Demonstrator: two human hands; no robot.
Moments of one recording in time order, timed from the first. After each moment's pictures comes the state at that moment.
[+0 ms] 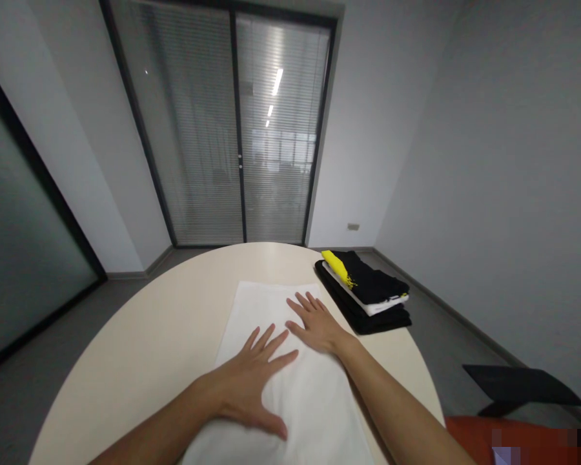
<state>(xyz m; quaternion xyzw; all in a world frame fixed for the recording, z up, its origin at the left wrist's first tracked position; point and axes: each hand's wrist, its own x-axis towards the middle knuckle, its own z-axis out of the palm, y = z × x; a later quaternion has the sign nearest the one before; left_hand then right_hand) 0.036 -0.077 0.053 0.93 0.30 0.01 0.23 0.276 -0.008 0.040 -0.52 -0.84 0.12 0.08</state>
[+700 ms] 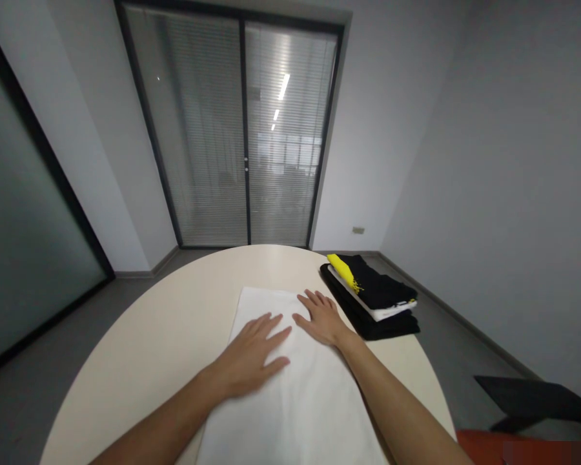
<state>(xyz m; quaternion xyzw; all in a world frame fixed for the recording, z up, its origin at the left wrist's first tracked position) 0.032 -0.060 0.044 0.90 0.41 0.10 0.13 0.278 0.020 0.024 -0.58 -0.80 0.08 0.09</state>
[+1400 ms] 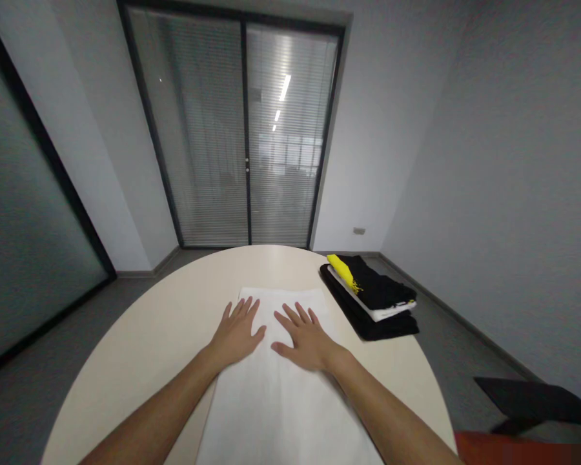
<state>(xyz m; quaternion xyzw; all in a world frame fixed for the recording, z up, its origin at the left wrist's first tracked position) 0.018 -0.021 0.020 0.80 0.59 0.09 0.04 0.242 -0.030 0.038 -0.47 -0.86 0.18 0.04</state>
